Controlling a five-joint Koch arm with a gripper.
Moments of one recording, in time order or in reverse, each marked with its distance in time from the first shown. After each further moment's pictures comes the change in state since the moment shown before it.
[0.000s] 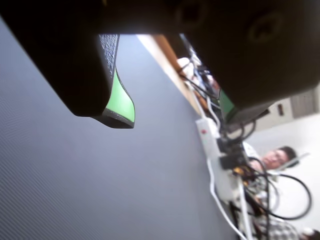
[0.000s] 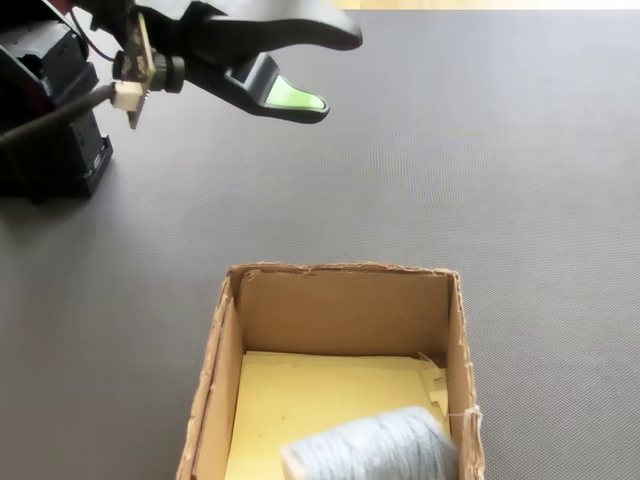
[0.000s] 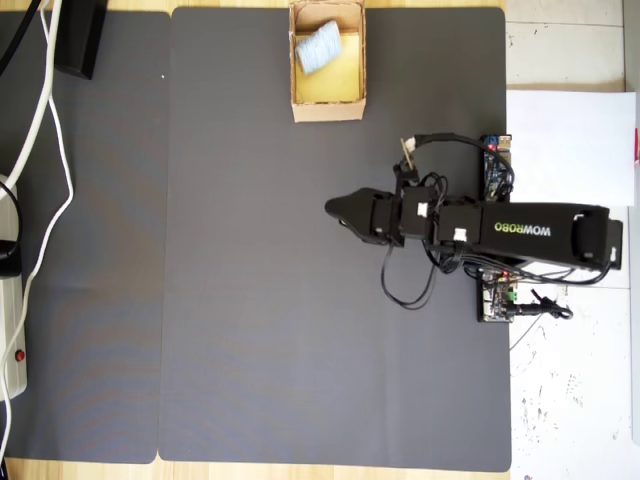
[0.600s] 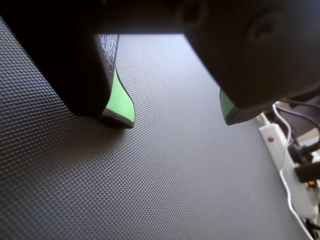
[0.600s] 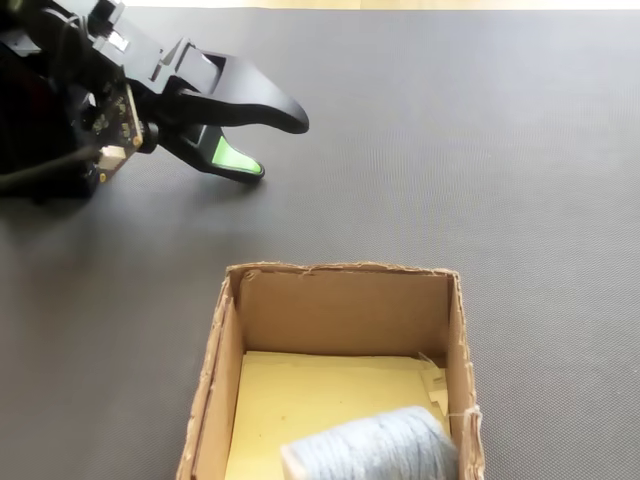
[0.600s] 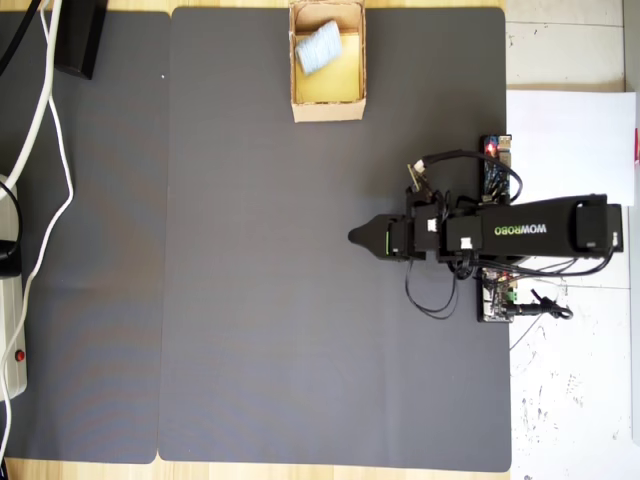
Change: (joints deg) arm -5.3 0.3 17.2 -3.0 0.3
